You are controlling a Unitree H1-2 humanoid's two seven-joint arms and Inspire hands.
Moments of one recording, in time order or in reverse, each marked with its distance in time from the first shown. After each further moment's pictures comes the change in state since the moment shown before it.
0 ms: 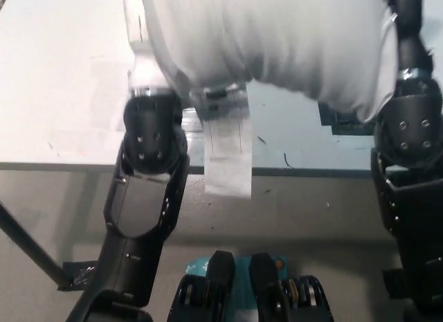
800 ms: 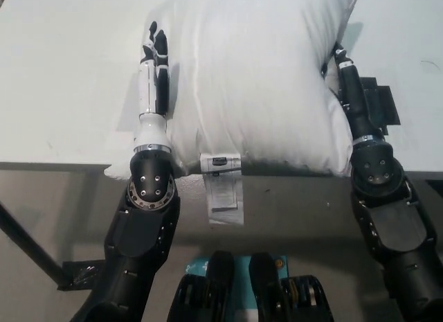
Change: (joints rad) left_arm 0.045 0.021 0.019 0.349 -0.001 -0.091 0.006; right_arm 0.042 0.005 -0.001 0.536 0.069 -0.125 0.024
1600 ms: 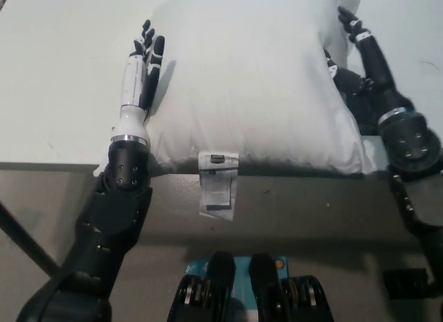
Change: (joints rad) left_arm -0.089 0.135 -0.061 0.219 0.071 -0.115 -0.002; right_arm -0.066 -0.165 0.015 -0.009 0.000 -0.030 0.146
